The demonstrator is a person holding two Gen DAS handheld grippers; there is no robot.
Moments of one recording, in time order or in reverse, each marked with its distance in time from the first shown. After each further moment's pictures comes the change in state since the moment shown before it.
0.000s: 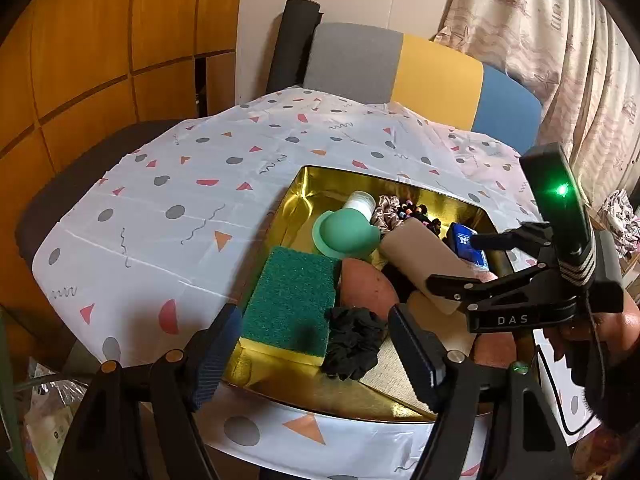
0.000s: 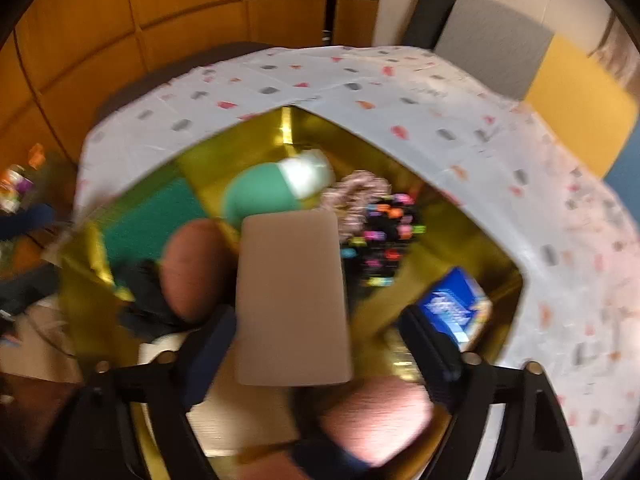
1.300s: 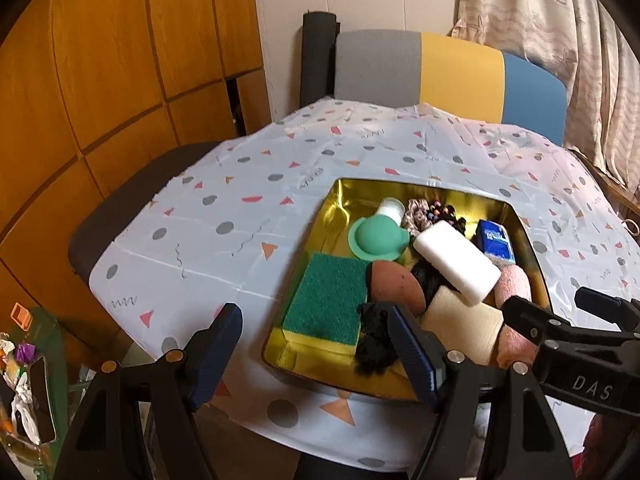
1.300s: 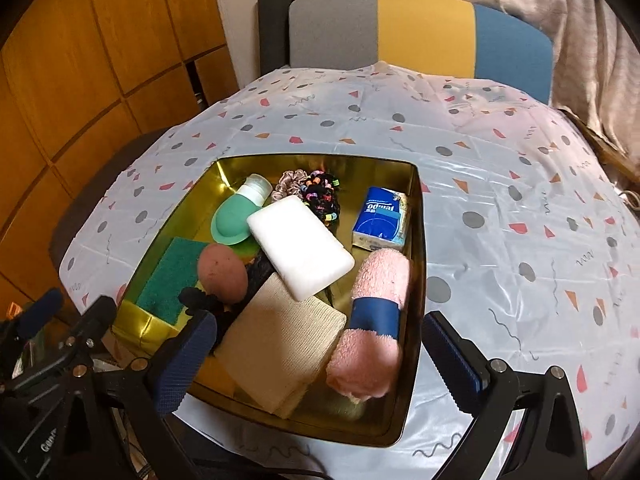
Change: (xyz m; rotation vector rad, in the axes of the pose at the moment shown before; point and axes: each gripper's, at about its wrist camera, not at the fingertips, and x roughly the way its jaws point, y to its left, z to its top) left arm -0.031 -0.017 -0.001 0.058 -0.018 0.195; right arm -0.094 0.041 -0.057 0.563 -0.117 -0.171
